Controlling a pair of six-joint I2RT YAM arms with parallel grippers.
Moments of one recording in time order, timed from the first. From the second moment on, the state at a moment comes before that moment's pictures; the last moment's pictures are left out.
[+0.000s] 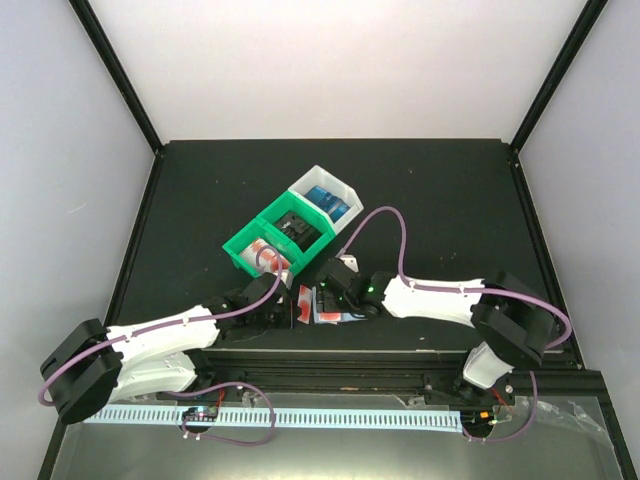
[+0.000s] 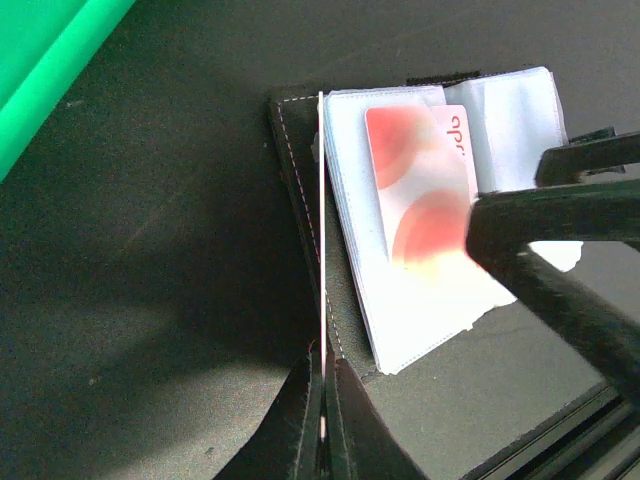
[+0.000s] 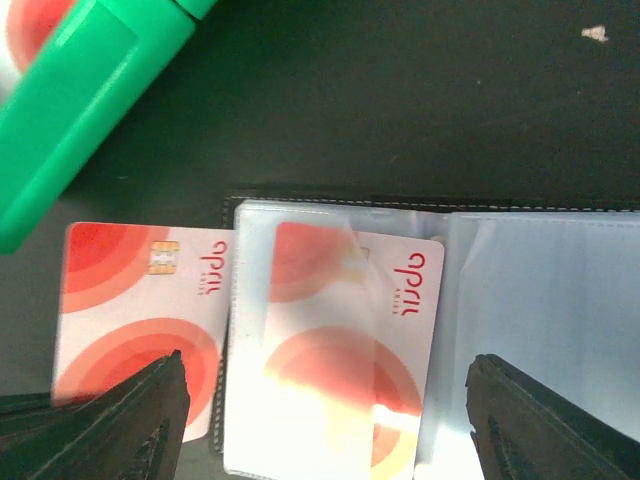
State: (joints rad) left arm -0.87 1.08 0.39 -0.18 0.06 -0.85; right arm 1.07 1.57 0.87 -0.32 0.16 0.92
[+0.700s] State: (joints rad) left arm -0.87 1.08 0.39 -0.18 0.06 -0.85; right arm 1.06 1.66 0.86 -0.20 0.05 0.89
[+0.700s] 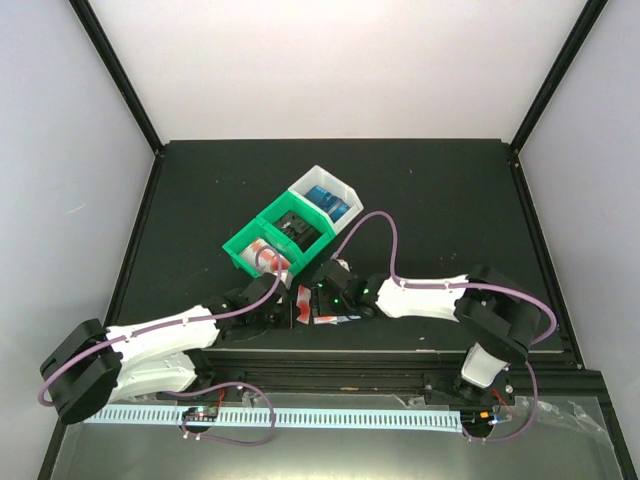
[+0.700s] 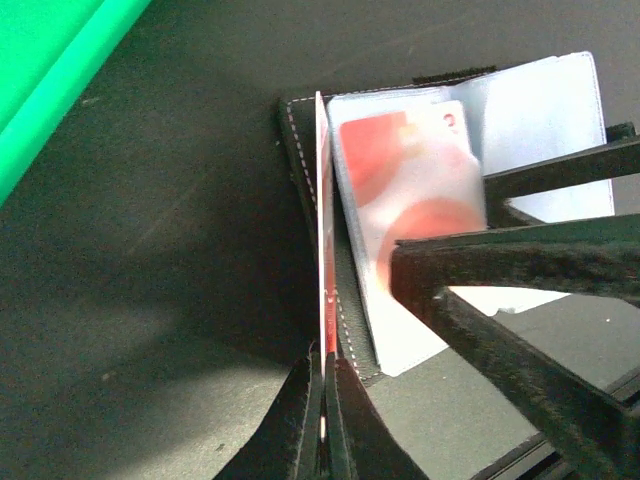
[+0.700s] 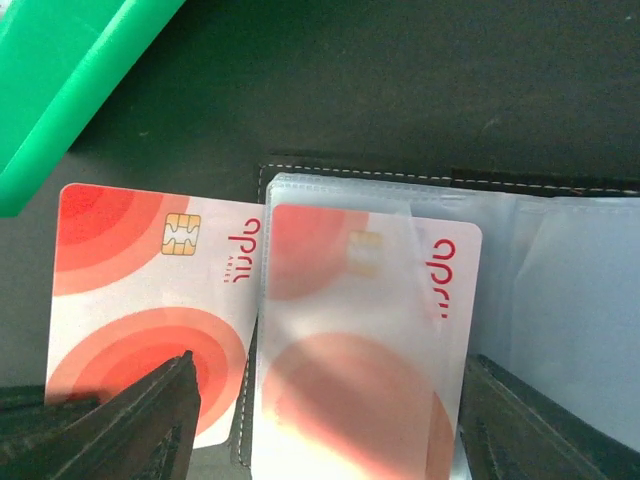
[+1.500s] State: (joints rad) left arm -0.87 0.58 0.63 -0.13 0.15 -0.76; right arm 1.06 0.82 0.79 -0.11 0.02 0.81
